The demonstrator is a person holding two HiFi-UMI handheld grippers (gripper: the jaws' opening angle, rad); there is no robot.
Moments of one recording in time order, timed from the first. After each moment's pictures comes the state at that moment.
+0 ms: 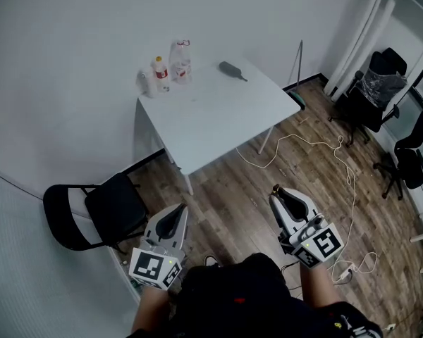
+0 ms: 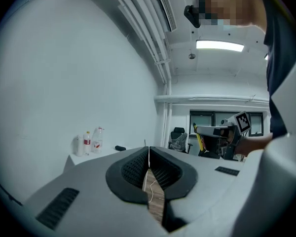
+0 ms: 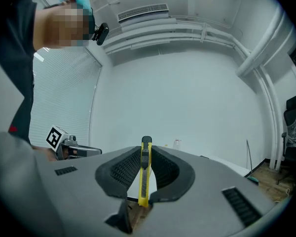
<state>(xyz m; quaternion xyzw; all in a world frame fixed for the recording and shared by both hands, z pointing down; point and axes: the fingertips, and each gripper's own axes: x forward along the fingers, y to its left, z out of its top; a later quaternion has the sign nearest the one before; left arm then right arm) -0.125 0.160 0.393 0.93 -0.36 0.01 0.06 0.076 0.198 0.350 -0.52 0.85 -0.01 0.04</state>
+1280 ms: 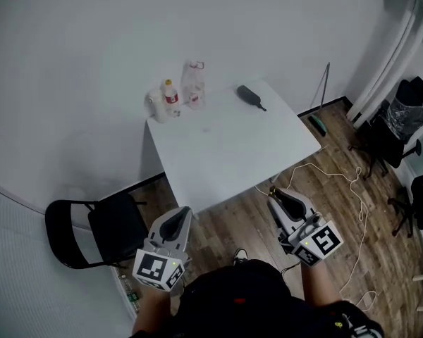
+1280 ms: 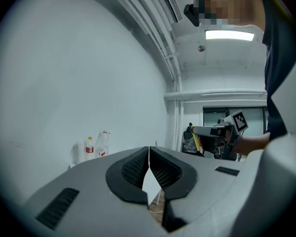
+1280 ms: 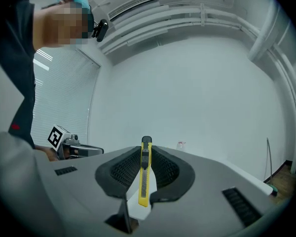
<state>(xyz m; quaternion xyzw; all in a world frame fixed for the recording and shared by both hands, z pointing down) -0.054 -0.014 0.391 0.91 -0.41 0.02 0.05 0.133 -0.007 0.343 -0.44 0.90 -0.02 0.07</state>
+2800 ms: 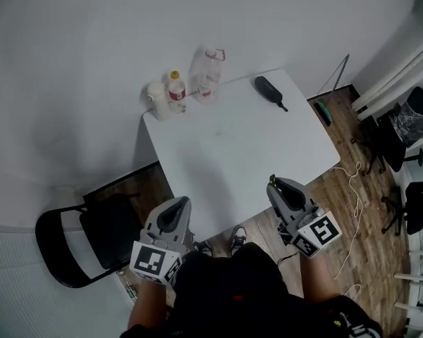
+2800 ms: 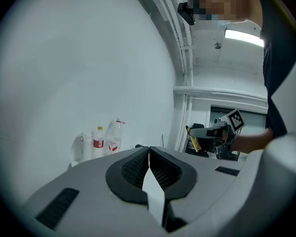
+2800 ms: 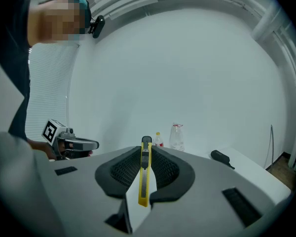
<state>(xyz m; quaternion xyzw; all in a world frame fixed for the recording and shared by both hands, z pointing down) -0.114 -0.238 0.448 0.91 -0.40 0.04 0.11 0.077 -0.246 0.417 -0.46 0.88 -0.09 -0.02</state>
